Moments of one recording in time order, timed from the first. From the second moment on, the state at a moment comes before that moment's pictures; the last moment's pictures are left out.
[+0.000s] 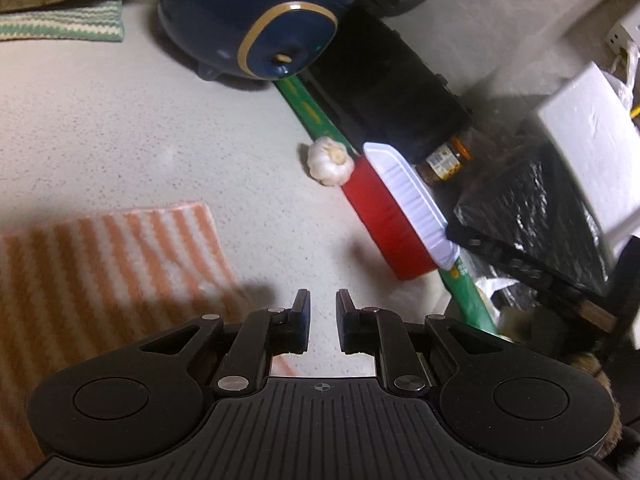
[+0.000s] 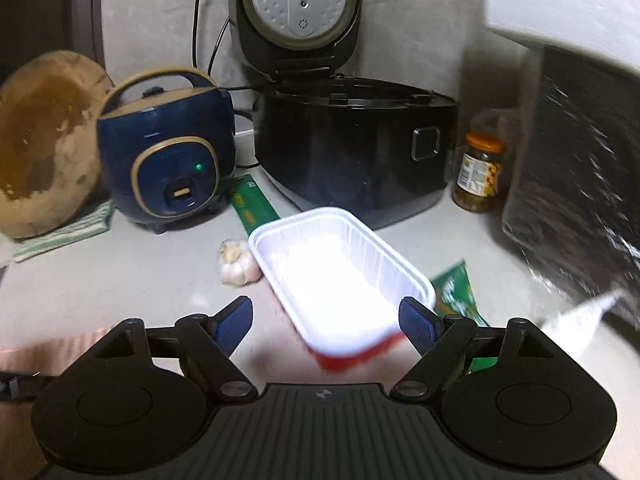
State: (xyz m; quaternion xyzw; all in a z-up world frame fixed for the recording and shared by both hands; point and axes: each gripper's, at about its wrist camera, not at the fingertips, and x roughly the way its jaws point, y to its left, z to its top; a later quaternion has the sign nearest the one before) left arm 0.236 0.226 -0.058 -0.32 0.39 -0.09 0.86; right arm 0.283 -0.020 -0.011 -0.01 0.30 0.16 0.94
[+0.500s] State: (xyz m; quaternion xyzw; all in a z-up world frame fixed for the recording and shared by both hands) left arm 0.280 0.175 -0.047 -0.33 0.37 -0.10 0.86; right arm 0.231 -0.046 -0.011 0.04 0.32 0.22 0.92
